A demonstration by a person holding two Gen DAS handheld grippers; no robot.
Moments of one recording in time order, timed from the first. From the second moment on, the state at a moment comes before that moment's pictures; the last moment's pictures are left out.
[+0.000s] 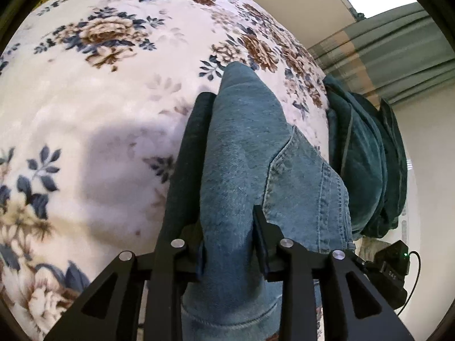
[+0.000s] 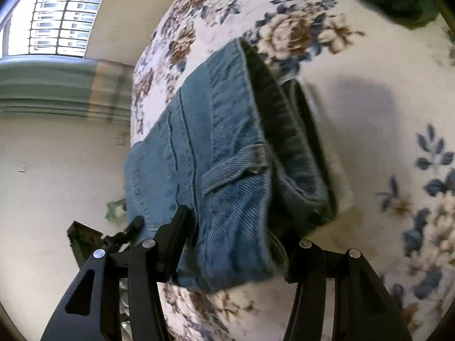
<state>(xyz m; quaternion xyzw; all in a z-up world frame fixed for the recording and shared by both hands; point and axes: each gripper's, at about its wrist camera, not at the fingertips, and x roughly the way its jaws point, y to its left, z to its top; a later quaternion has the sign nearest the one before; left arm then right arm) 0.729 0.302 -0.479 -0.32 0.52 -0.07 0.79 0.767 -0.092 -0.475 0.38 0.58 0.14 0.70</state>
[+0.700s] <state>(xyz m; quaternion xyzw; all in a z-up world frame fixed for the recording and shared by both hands) 0.617 0.216 -0.322 -0.01 0.51 0.09 0.86 0.619 -0.069 -0.267 0.00 0.52 -0.03 0.86</state>
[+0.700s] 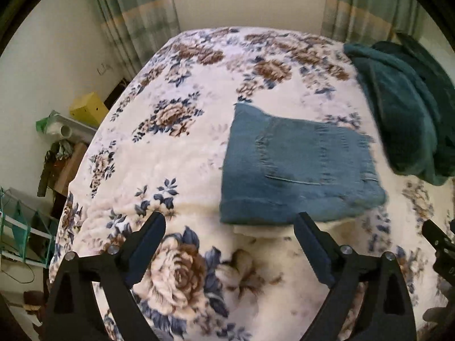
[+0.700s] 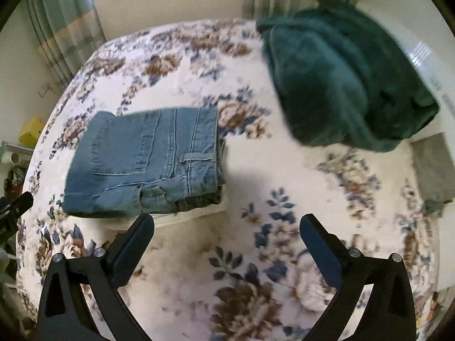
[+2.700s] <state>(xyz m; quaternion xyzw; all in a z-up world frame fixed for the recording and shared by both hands) 0.211 0.138 0.005 -0.01 0.32 0.10 0.94 0.120 -0.125 0.200 0.01 0.31 0.02 0.95</state>
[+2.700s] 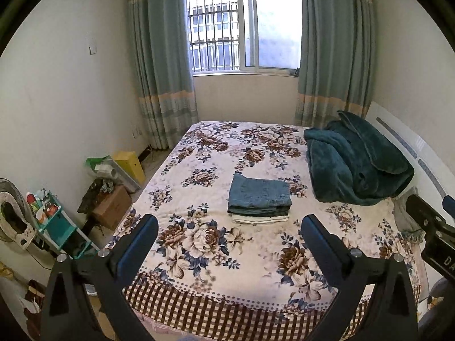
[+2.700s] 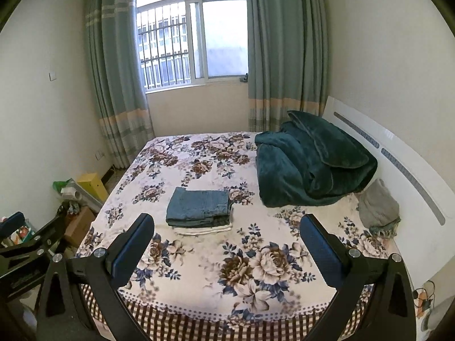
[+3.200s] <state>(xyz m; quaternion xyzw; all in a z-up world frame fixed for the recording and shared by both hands) 0.207 0.141 0.009 -0.01 0.32 0.10 0.94 0.123 -0.122 0.194 0.02 0.32 0.03 0.95</state>
